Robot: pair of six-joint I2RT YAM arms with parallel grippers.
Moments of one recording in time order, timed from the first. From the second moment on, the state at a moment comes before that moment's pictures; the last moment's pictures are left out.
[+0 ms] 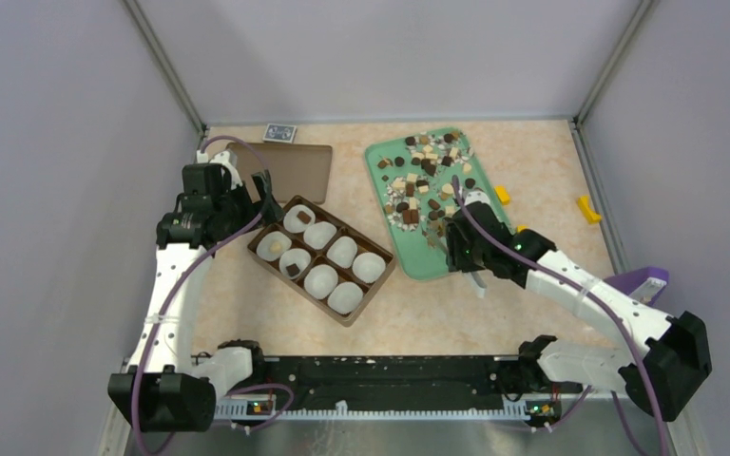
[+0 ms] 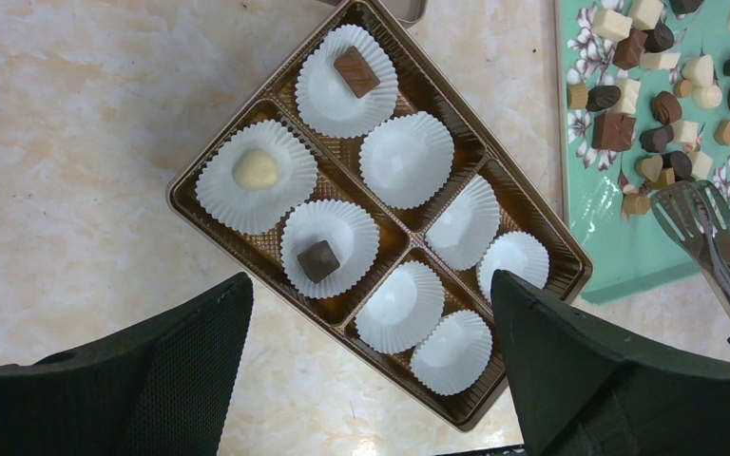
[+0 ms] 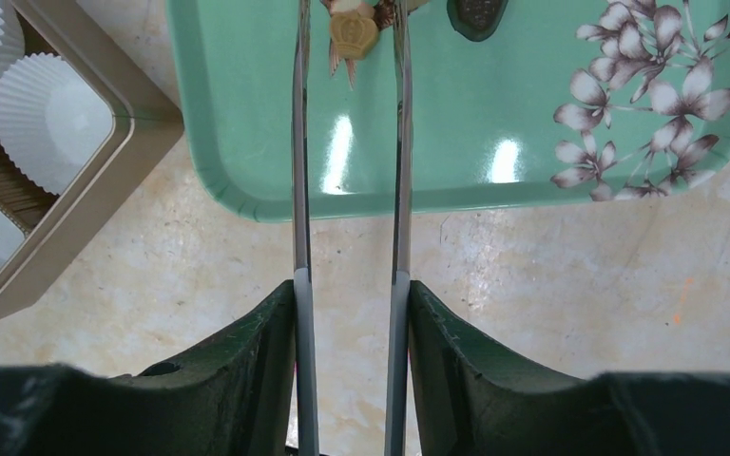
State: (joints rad) left arm 0.01 1.08 1.14 -0.81 0.19 -0.34; right arm 0.70 1.11 0.88 -0.70 0.25 0.46
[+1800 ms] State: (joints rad) left arm 0.01 1.09 1.14 -0.81 0.13 -0.34; right arm 0.84 1.29 1.28 -0.77 0.21 0.40
